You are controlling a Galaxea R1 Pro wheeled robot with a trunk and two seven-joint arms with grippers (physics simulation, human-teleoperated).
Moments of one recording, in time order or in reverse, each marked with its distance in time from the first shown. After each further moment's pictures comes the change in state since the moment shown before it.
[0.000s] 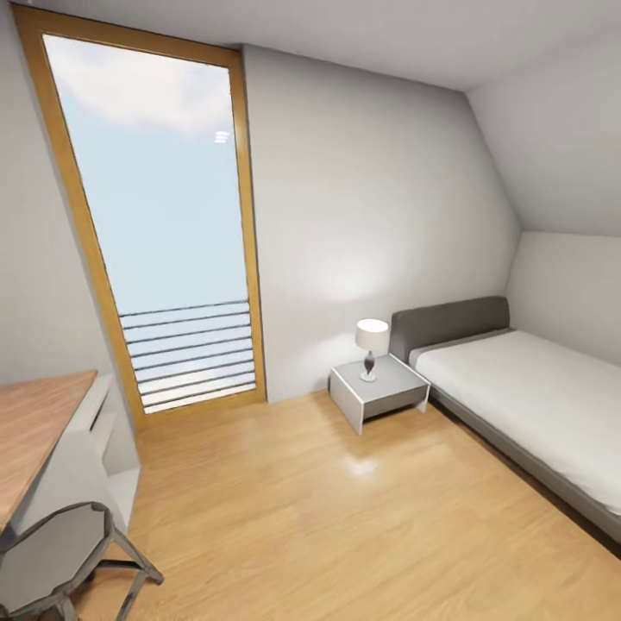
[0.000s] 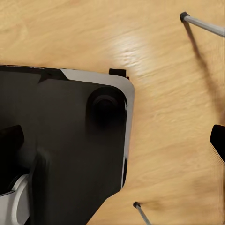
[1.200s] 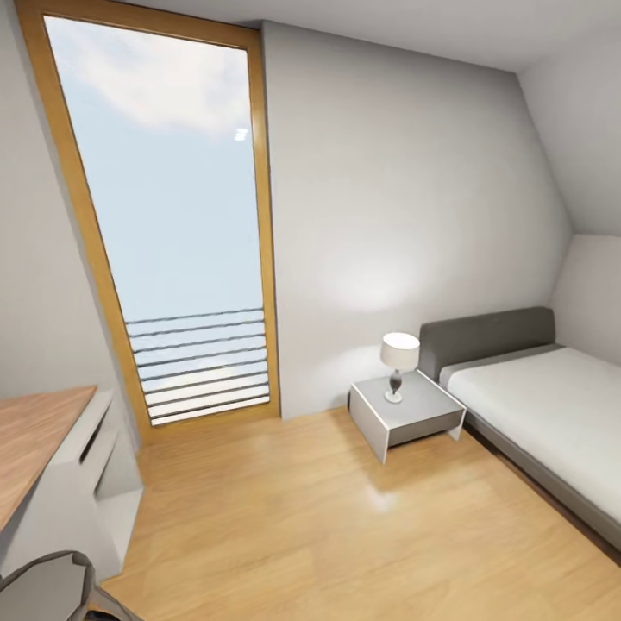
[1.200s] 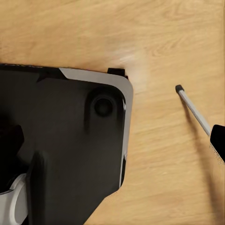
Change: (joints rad) left arm 0.000 -0.001 -0.003 0.001 -0.007 0.016 -0.002; right arm 0.000 -0.003 0.003 0.000 0.002 0.002 0.000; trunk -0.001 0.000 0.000
